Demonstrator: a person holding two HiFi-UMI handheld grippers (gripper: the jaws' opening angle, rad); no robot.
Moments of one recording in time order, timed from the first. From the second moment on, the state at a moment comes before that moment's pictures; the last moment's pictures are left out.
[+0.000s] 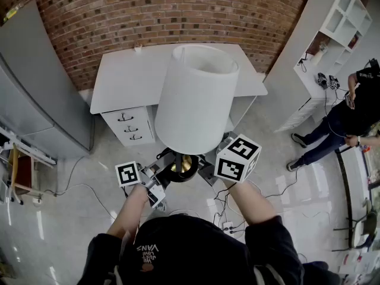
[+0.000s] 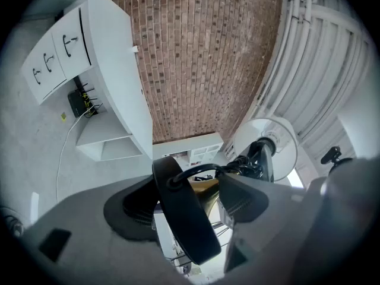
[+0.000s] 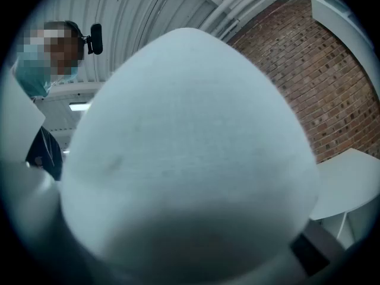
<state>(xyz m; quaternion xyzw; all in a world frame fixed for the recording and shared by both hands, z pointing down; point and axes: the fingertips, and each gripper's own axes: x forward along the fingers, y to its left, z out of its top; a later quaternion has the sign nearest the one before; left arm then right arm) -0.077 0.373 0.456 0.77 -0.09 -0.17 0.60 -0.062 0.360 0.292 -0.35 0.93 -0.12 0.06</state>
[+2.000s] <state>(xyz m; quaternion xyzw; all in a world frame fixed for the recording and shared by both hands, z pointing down) -0.035 0.001 0.481 0.75 -0.08 -0.20 0.62 -0.024 -0.013 0.318 -0.40 0.91 -0.12 0.05</state>
